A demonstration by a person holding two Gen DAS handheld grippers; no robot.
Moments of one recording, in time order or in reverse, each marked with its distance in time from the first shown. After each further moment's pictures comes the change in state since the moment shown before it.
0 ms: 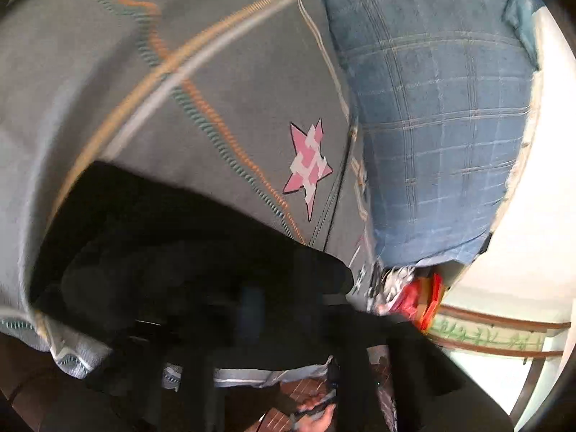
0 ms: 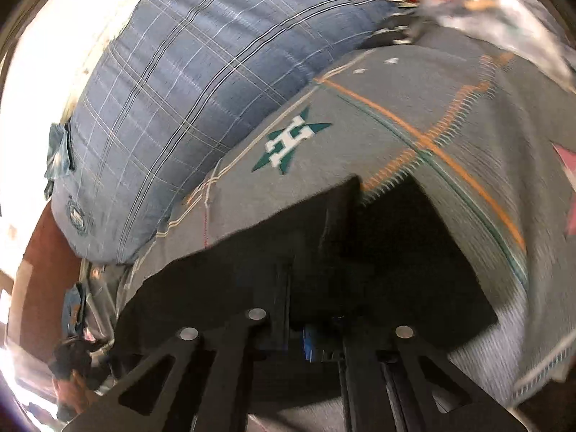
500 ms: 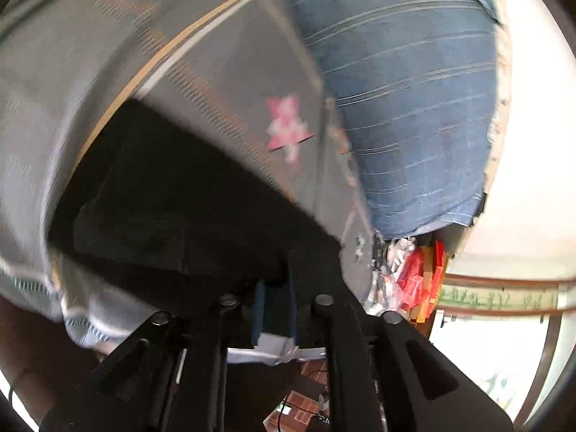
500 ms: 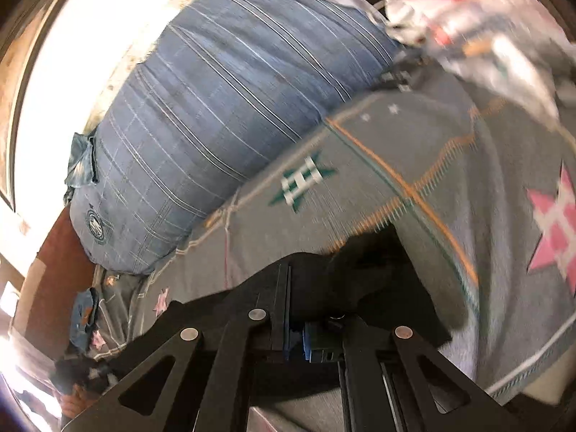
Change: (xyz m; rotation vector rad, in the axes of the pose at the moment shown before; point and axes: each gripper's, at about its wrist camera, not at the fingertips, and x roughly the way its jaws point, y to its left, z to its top) left arm -0.030 0.011 -0.055 0.098 -0.006 -0.009; right arm -0.046 -0.013 -0.002 -0.013 -0.085 0.059
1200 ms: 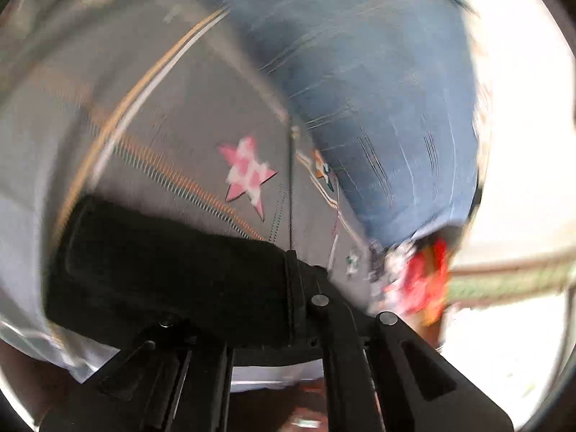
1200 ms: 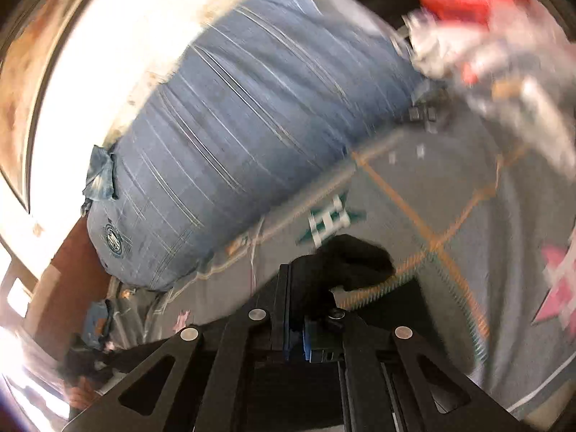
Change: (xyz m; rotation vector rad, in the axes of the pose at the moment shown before) left arm -0.019 -0.079 0.015 0.234 -0.098 0.030; right arm -0.020 0.022 0.034 -0.065 -0.098 0.059
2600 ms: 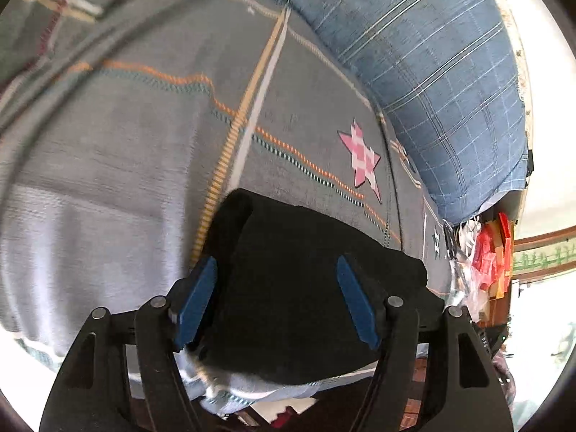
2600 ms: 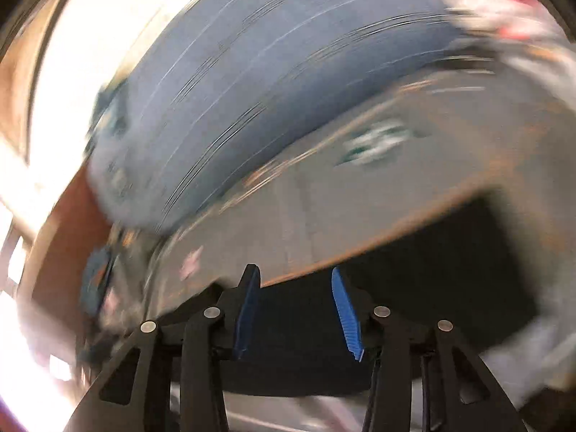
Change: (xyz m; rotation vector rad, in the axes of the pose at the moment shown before) left arm 0.003 0.110 -0.004 0.041 0.038 0.182; right arm 0.062 0.083 -0.062 -0.105 0.280 0.067
